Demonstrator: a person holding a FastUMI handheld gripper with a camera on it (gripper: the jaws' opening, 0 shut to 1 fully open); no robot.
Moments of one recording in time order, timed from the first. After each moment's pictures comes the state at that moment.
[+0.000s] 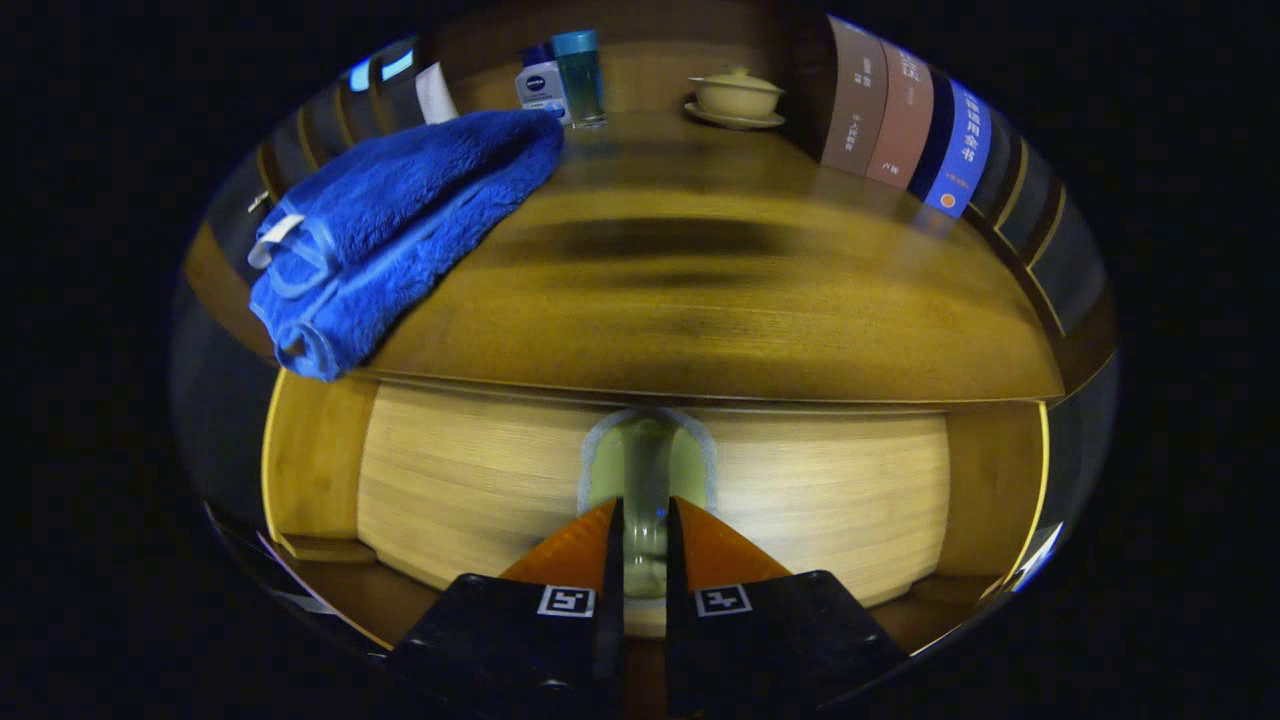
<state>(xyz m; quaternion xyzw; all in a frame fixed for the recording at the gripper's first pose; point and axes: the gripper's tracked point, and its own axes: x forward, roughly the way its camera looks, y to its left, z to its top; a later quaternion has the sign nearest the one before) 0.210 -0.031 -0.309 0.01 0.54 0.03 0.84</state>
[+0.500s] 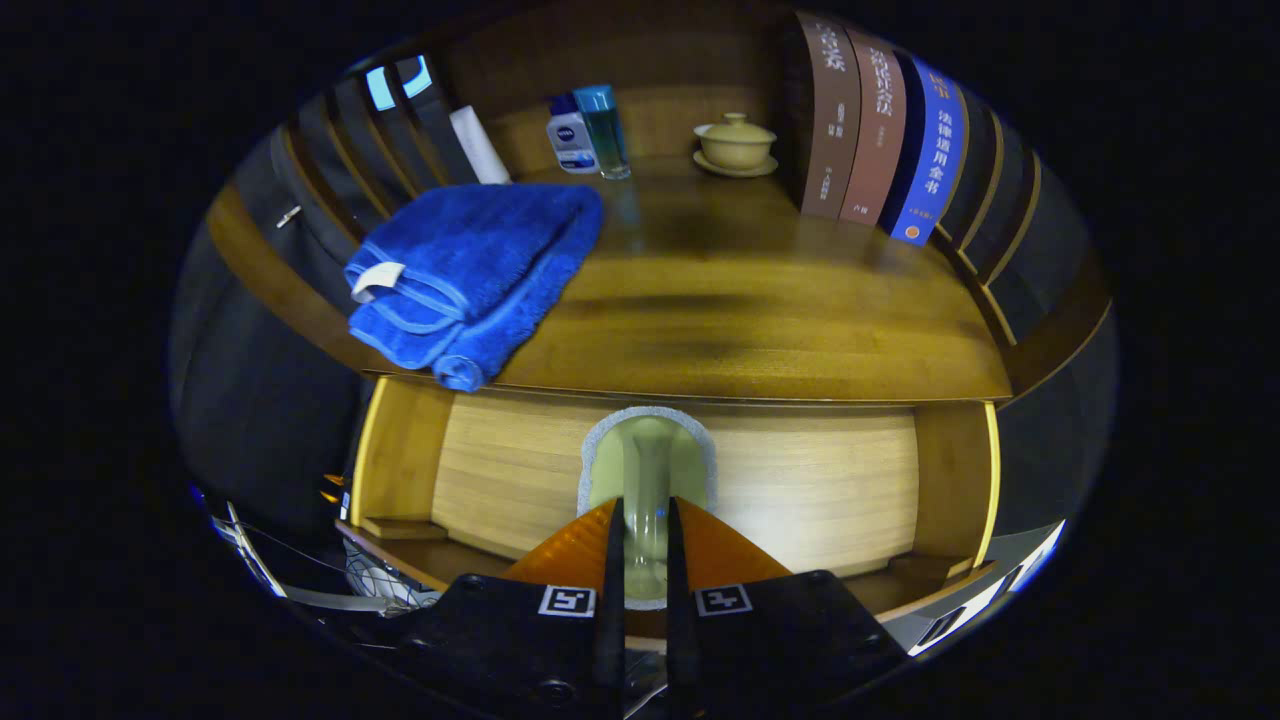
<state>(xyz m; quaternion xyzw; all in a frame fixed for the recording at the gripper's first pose) 0.184 -0.019 -0.214 0.02 0.52 0.06 0.85</state>
